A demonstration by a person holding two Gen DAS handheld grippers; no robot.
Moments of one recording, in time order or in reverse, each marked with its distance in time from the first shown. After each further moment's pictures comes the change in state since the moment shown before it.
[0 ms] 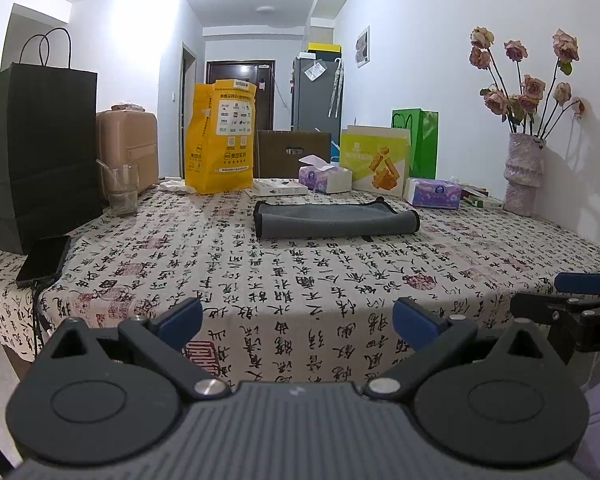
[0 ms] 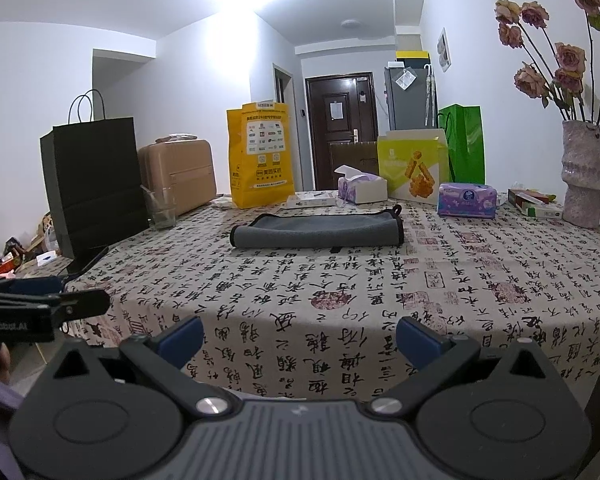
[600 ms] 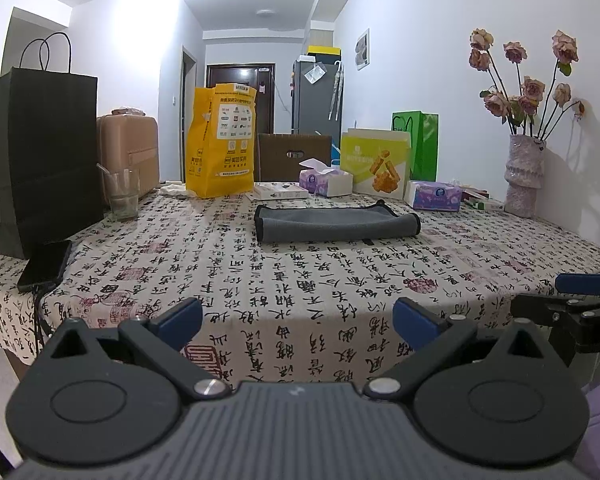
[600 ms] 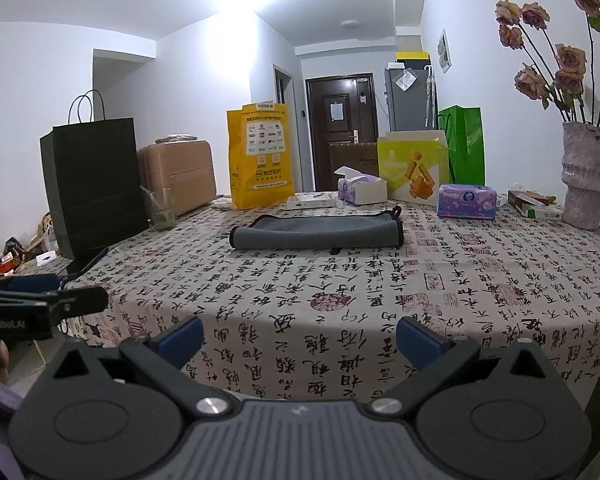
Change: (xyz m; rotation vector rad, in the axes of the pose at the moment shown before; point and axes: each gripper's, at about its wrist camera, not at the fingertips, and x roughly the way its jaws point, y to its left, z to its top) left arm -0.001 0.000 0.003 0.005 -0.009 0.002; right arm 0.000 -0.002 0.001 0.000 -0.004 0.000
